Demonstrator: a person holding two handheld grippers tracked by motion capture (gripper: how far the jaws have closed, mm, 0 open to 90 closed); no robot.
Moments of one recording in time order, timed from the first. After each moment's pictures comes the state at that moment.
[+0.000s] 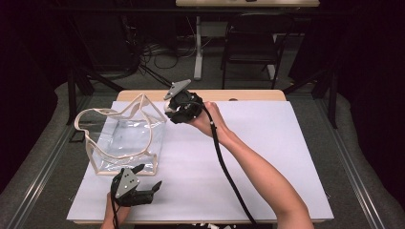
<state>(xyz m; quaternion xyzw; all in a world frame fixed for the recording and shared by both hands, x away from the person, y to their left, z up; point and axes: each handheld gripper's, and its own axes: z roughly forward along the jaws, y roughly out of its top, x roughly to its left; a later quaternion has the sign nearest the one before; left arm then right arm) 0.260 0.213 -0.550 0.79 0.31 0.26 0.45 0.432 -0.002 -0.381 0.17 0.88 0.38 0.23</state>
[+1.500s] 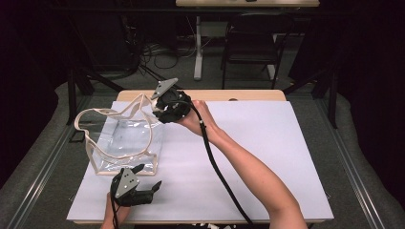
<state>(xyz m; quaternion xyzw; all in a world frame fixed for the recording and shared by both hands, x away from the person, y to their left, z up) 0.260 0.214 -0.549 0.79 0.31 0.26 0.45 0.424 0.026 -0.368 0.14 0.88 0.39 0.23</state>
